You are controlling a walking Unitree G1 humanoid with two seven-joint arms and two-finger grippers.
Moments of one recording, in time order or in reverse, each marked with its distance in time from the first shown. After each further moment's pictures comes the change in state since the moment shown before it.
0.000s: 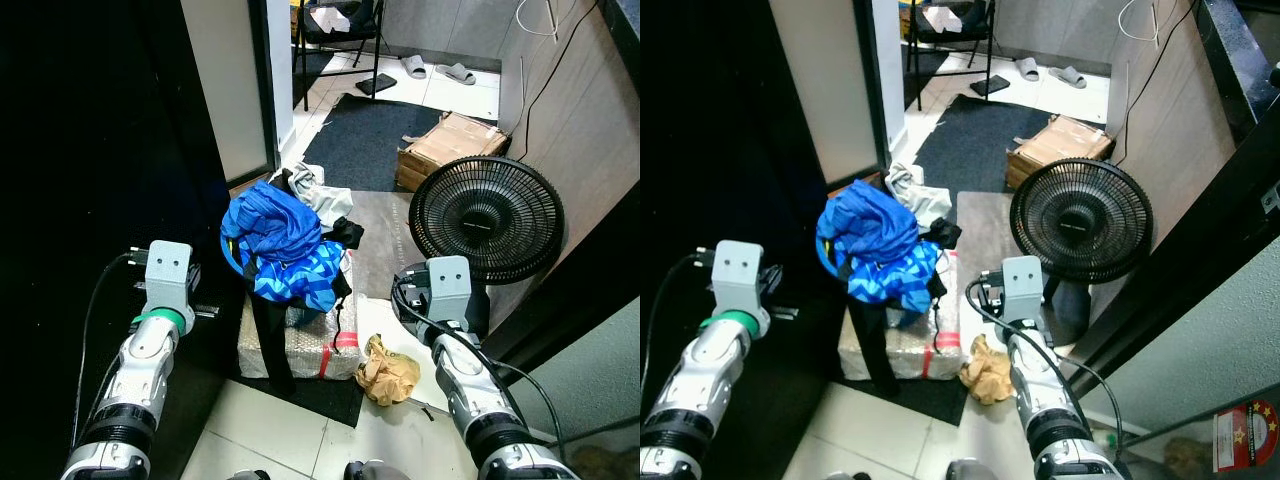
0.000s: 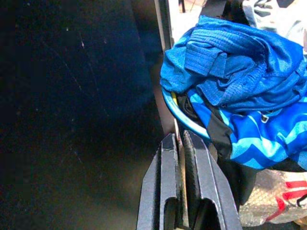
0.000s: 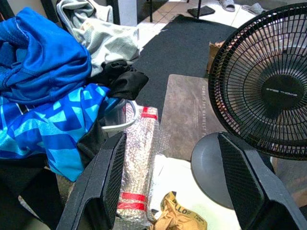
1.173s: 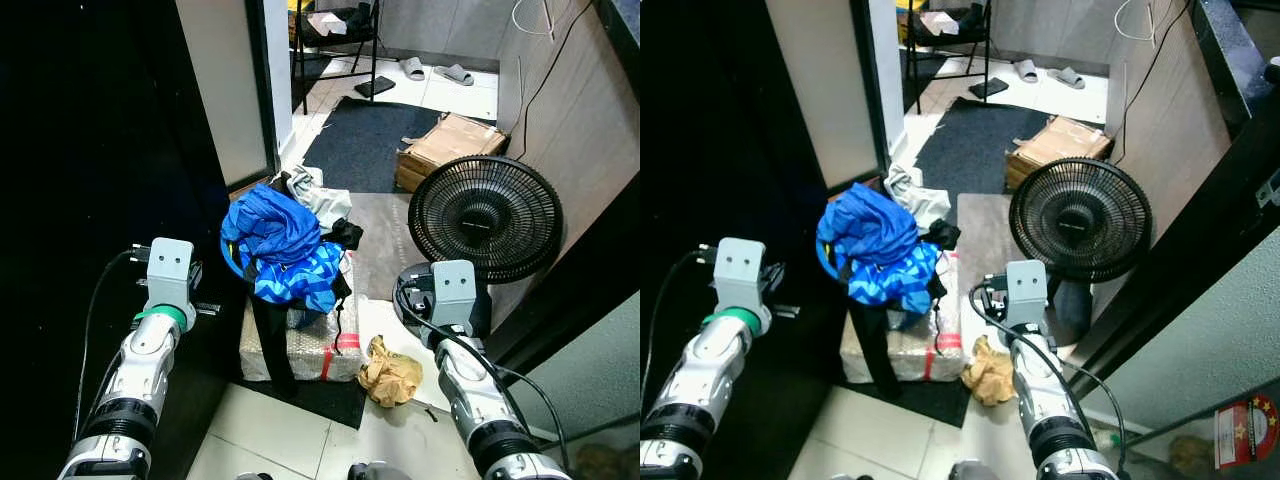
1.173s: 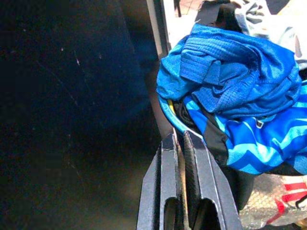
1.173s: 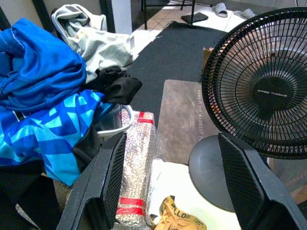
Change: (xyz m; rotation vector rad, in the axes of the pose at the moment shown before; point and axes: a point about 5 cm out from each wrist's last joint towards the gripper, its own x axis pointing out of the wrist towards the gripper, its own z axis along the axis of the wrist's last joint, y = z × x) left arm 0.004 0.000 0.003 0.005 -0.004 -0.014; right arm -0.004 -0.003 0.001 0.003 -0.018 -0.021
